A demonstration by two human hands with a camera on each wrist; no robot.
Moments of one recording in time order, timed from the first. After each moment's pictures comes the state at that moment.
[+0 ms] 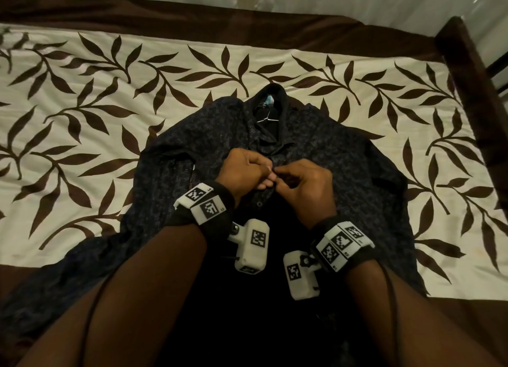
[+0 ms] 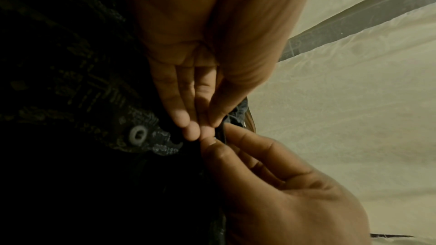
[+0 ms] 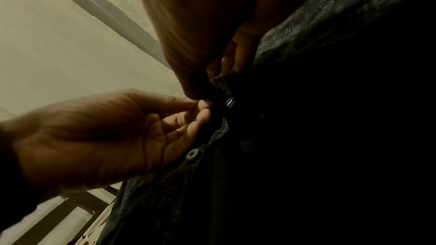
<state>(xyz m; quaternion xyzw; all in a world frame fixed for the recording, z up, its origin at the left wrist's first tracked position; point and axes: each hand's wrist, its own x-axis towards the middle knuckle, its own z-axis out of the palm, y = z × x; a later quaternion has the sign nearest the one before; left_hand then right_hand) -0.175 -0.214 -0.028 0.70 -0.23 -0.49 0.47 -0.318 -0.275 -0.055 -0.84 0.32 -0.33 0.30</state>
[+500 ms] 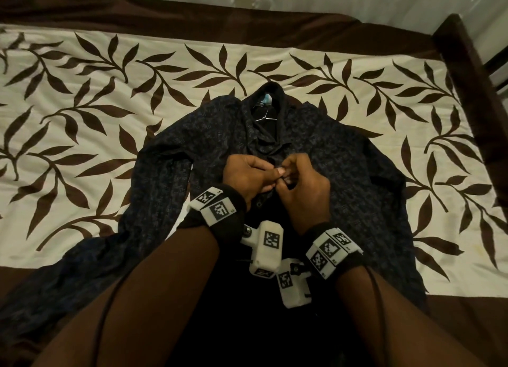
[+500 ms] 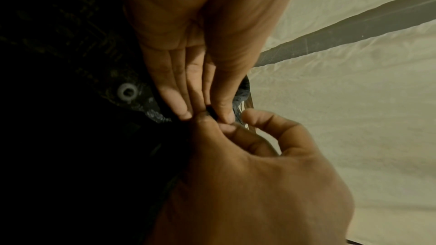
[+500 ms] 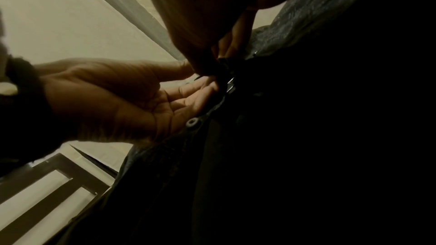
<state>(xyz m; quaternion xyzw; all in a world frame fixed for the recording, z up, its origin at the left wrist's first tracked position) -0.196 -0.215 -0.027 0.68 -0.12 -0.49 0.53 -0.316 -0.259 -0.054 -0.81 0.38 -0.35 0.29</state>
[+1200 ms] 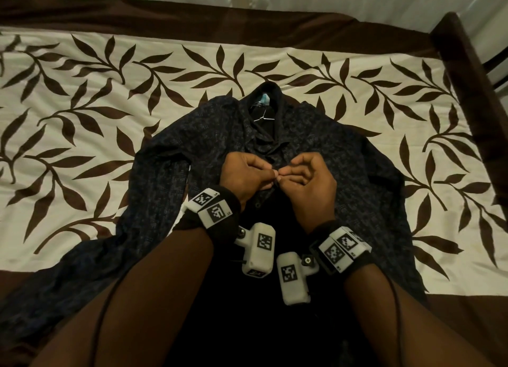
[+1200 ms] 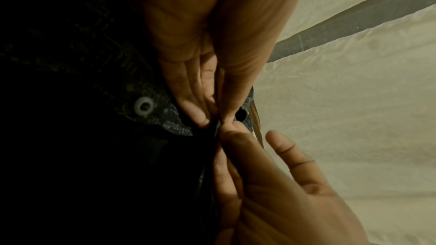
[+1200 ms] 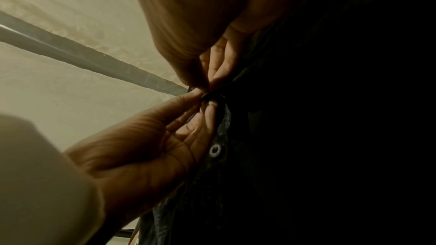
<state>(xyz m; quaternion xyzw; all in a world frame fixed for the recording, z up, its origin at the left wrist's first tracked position) -0.191 -0.218 -0.036 0.69 -0.17 -0.46 0.53 -0.320 -0.261 -0.050 -0.62 0.42 -0.37 0.55</state>
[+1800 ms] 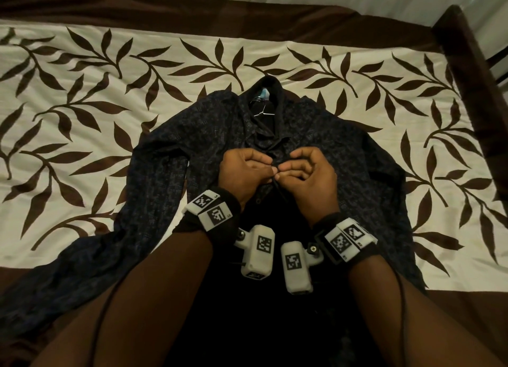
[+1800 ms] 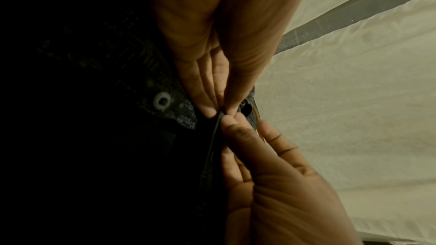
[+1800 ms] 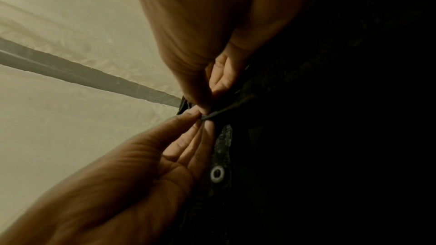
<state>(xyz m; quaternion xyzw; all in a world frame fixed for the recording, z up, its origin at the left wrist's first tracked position) -0.193 -0.211 -0.042 0.68 -0.21 -0.43 0.56 -0.325 -0.269 -0.048 -0.60 0.42 -0.33 0.60</state>
